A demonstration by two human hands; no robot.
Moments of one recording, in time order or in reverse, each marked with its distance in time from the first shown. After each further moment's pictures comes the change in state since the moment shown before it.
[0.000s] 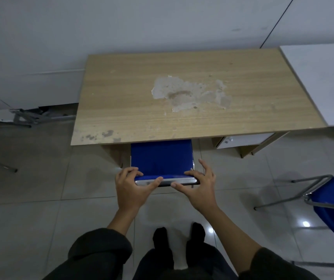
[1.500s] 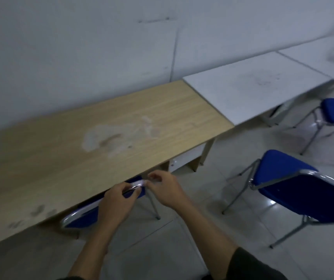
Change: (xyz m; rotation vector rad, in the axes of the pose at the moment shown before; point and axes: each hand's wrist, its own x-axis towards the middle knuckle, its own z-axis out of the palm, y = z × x) left_hand 0.077 0.146 0.026 0.010 -0.519 0.124; right_hand 0.068 -0.064 -0.091 -0.052 0.037 0.147
